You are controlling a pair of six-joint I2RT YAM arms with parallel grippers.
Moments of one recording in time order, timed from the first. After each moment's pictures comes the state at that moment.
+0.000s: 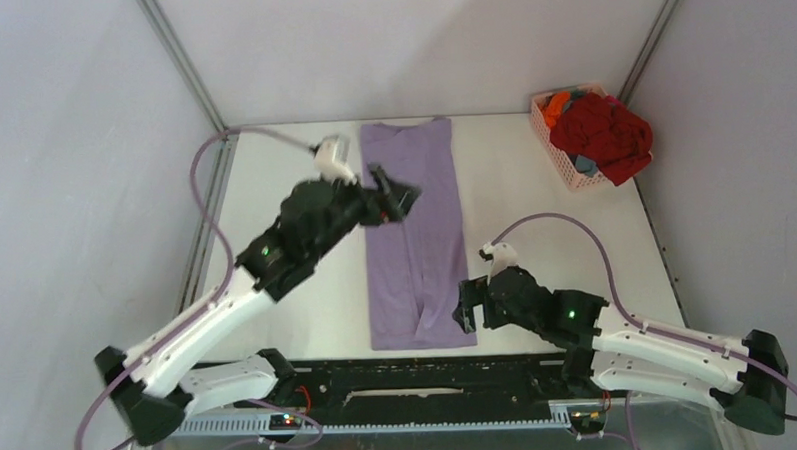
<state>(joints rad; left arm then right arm) -0.74 1.22 1.23 -0.22 -0.10 -0.65 1.10 0.81 0.56 -0.47 0.24 0.70</state>
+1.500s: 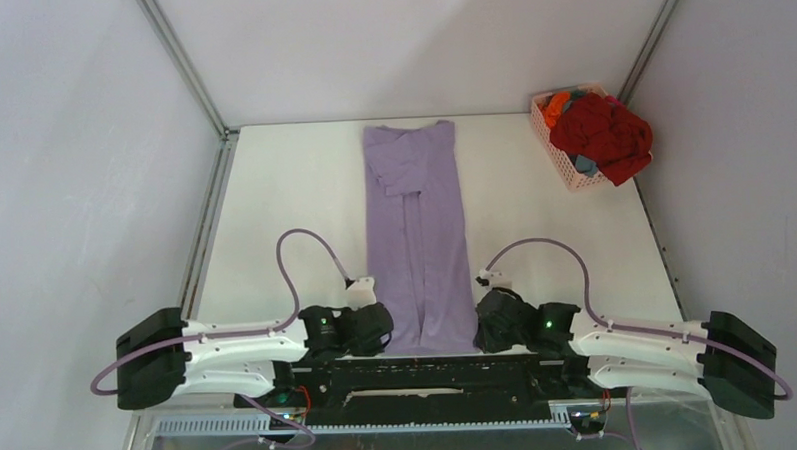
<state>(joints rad) -1.23 1.12 0.46 -0.47 -0.33 -1.14 1.11 0.96 0.35 -0.38 0.13 0.91</state>
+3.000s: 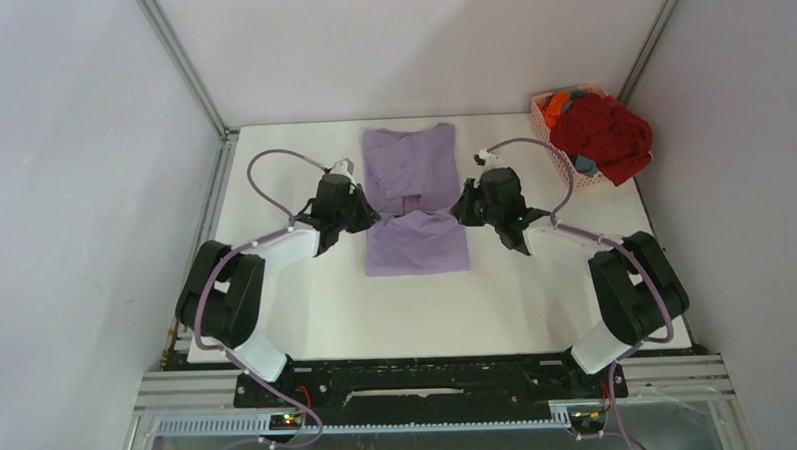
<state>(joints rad) -0.42 1.61 0.87 0.10 0.08 -0.62 0.48 1.57 0.85 0.17 -0.08 0.51</state>
